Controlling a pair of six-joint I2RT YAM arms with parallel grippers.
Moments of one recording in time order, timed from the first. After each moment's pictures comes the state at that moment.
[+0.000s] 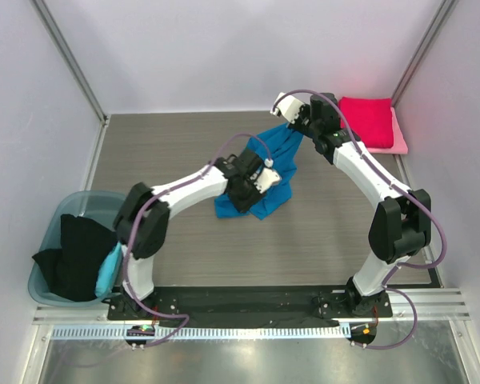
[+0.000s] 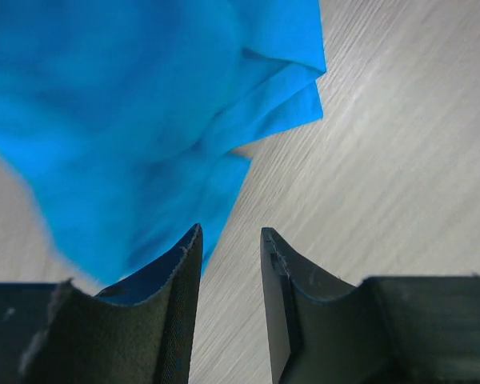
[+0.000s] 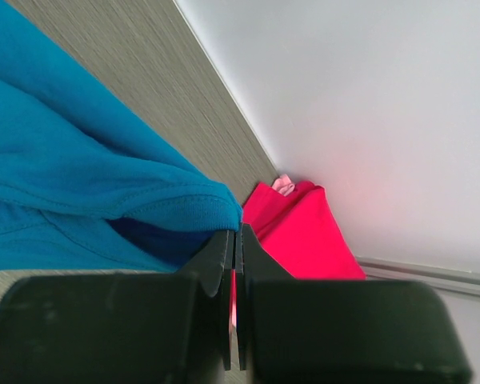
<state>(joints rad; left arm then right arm) -0.76 1.89 1.49 -0.73 0.11 0.28 0.30 1.70 1.46 -0.18 0.03 -0.89</state>
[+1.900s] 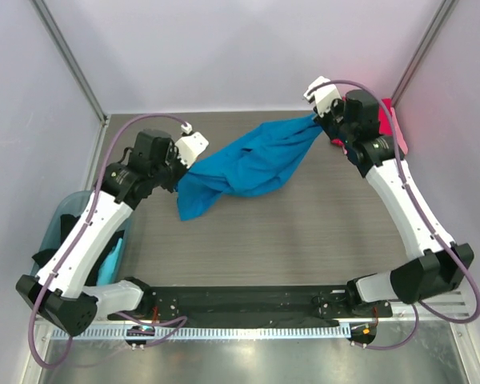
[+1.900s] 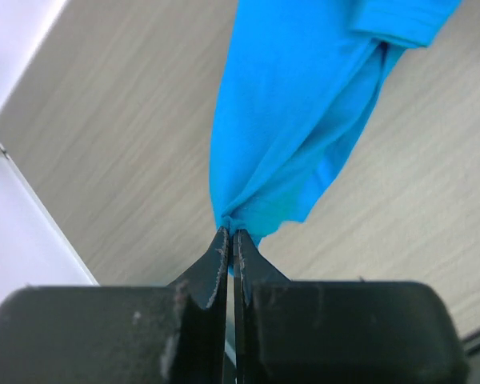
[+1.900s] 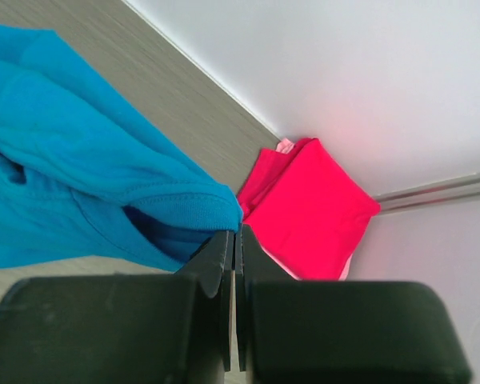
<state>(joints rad) -0.48 1.20 1.38 -0.86 -0.06 0.43 0.25 1.41 1.49 -0.41 0.03 -0.61</state>
